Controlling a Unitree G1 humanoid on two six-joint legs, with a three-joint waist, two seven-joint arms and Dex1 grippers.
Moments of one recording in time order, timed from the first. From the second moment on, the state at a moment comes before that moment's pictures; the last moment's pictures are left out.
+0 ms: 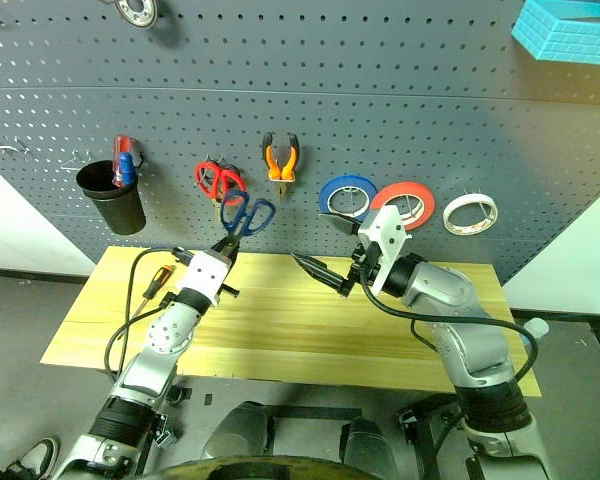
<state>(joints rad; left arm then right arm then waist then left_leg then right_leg) -0.08 0.26 -0.13 0.09 0.19 -0.21 -0.05 -0.21 -0.45 0.05 -0.34 0.47 0.35 0.77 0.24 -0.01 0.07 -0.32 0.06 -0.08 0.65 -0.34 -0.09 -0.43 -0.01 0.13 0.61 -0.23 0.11</state>
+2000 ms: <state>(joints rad) -0.32 0.18 -0.02 0.38 0.13 -0.12 -0.06 -0.20 -0.45 0.06 -0.32 0.45 0.35 0.77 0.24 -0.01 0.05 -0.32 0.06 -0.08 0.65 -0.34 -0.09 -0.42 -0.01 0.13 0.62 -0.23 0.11</state>
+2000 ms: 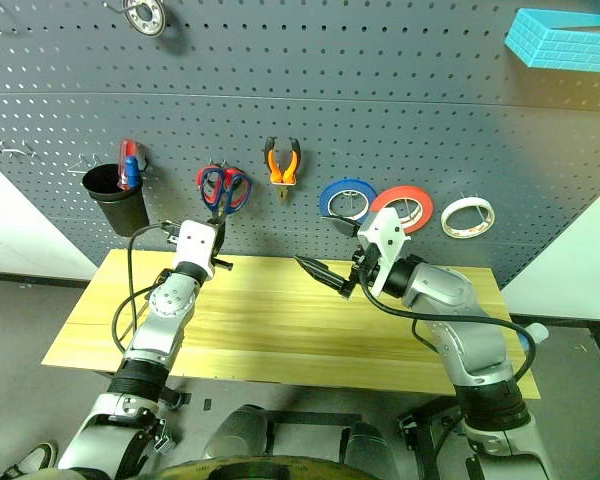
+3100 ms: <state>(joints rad) -0.15 0.29 0.04 0.15 -0.04 0.17 -0.25 -0.13 -0.45 0.06 -0.37 0.45 0.37 0.75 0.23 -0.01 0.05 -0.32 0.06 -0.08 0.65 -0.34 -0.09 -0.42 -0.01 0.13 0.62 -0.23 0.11</state>
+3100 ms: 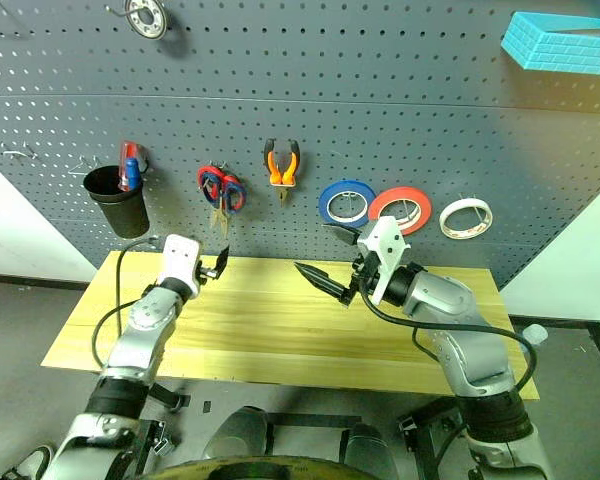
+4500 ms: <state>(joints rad) -0.14 0.66 0.32 0.20 -0.26 0.73 -0.47 0.03 -0.59 0.03 -0.63 0.62 0.63 0.72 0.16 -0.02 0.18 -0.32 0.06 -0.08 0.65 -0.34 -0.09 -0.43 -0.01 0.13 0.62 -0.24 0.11</state>
